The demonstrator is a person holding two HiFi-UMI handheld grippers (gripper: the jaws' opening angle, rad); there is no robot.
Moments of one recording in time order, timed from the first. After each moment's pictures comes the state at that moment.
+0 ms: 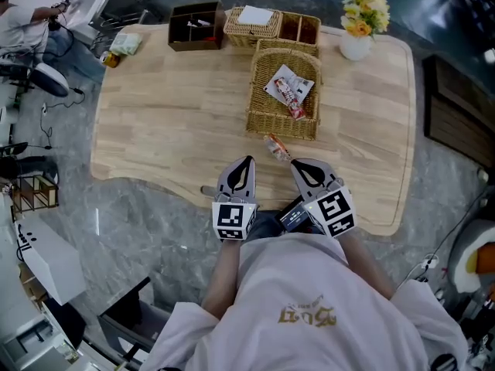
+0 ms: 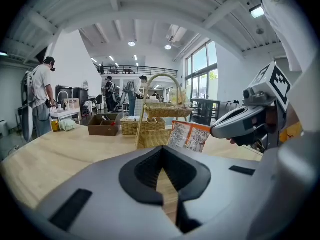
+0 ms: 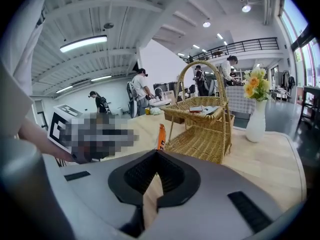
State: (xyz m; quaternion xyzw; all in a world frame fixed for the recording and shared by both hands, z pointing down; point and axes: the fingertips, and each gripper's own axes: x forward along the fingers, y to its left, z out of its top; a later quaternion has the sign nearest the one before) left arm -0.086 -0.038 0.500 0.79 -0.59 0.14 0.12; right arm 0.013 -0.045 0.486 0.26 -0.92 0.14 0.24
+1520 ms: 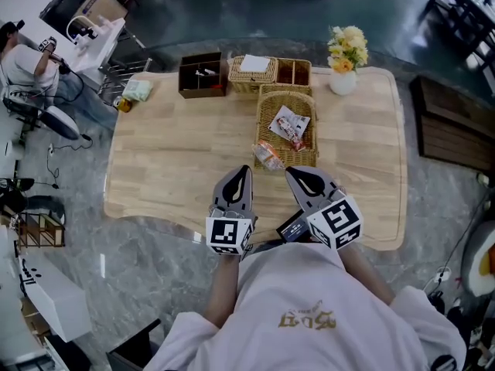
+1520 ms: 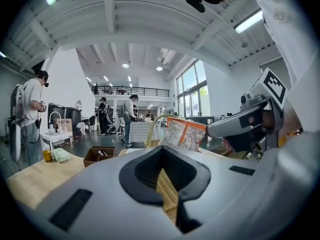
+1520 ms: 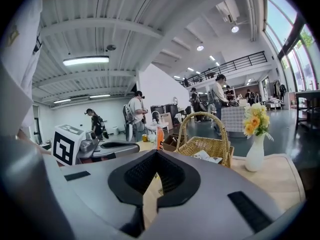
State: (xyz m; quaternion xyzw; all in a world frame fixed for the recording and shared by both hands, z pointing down) left arm -0.111 -0.074 0.385 0.82 -0.57 0.06 0.02; right arm -0.020 -0.075 0.365 0.31 -0.94 0.11 0.12
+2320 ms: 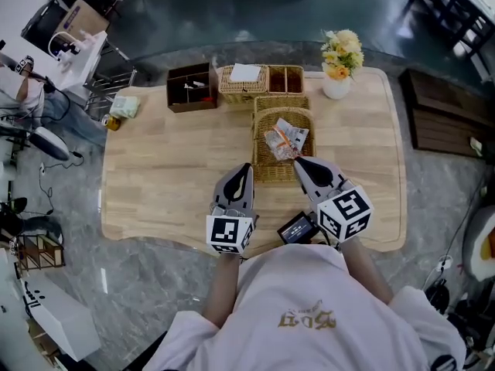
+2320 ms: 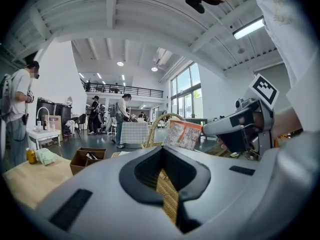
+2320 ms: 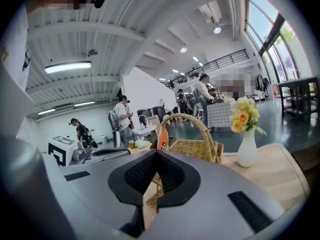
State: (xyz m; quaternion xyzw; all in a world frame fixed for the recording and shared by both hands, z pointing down) left arm -0.112 -0.128 0.386 0.85 -0.53 0.05 0.02; right arm -0.006 -0.140 0.365 0.37 -0.91 0.16 0.09
